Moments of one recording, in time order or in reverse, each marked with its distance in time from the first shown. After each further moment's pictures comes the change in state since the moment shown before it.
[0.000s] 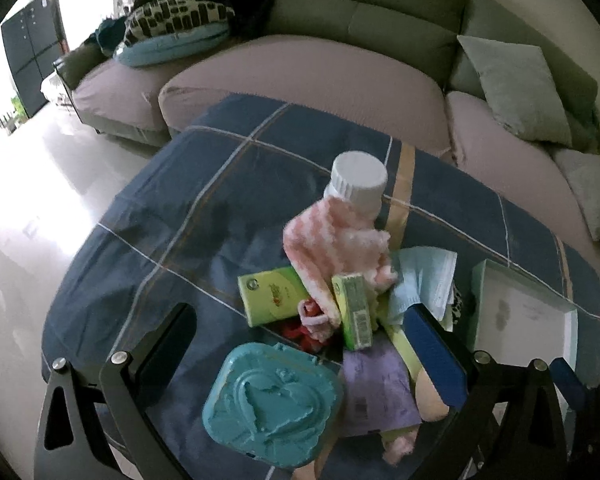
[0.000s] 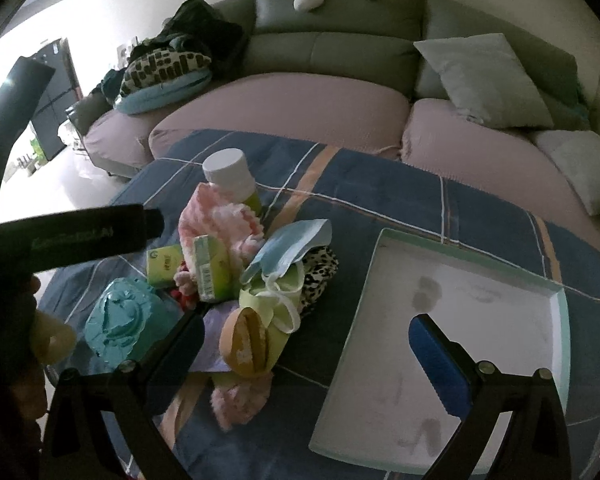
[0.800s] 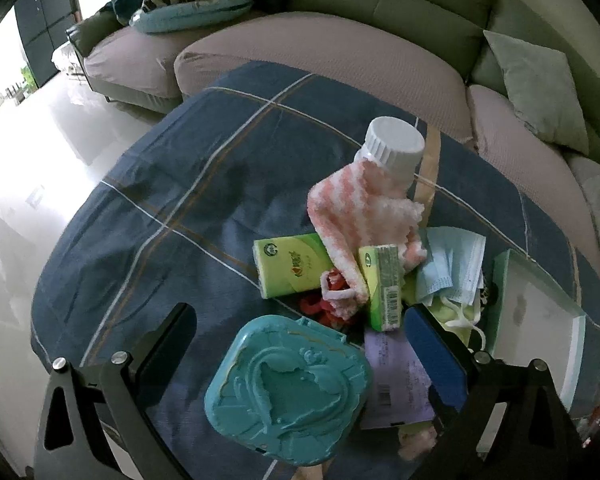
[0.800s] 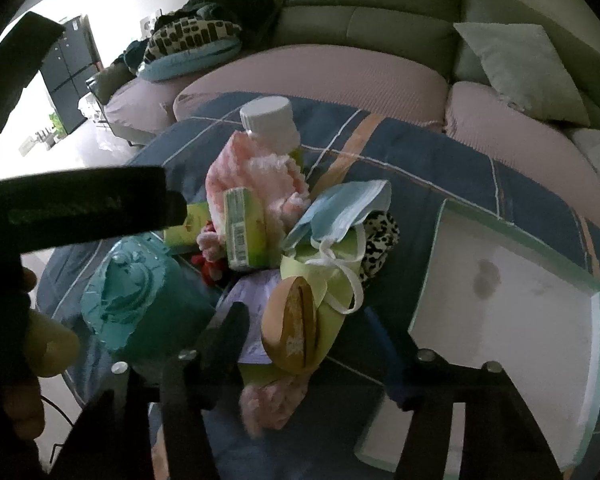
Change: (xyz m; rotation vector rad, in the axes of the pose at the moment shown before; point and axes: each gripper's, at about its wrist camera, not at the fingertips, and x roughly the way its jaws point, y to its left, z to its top) left arm 0.023 0.019 -0.016 -0.081 0.070 0.003; right arm 0.046 0.029 -0.019 -0.053 0.096 0.091
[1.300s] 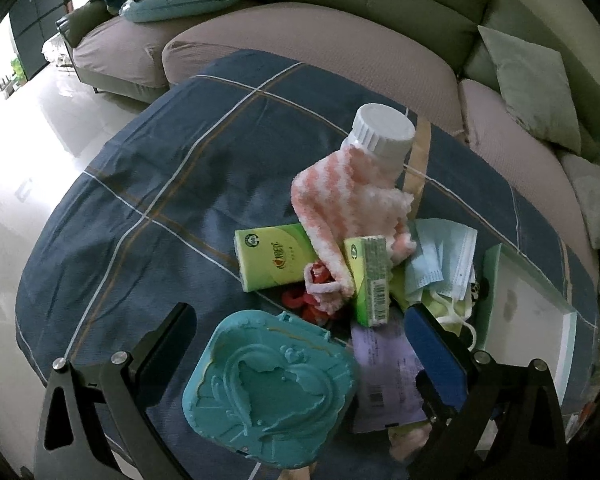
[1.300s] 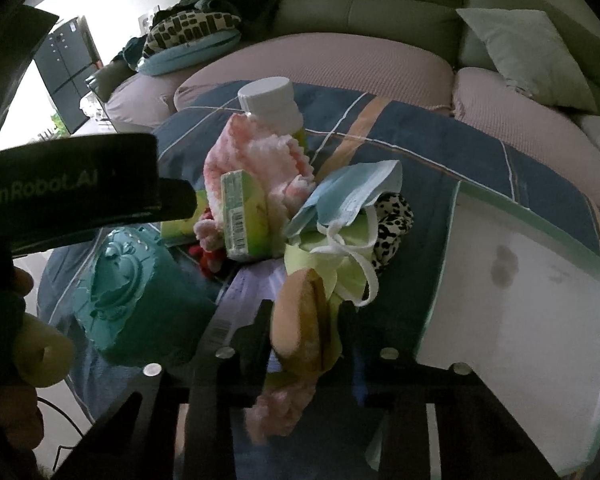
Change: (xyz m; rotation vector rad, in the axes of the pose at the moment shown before) left arm 0.009 -0.005 -0.001 0.003 0.026 -0.039; right arm 0.011 -0.002 -0.003 0.018 0.018 0.035
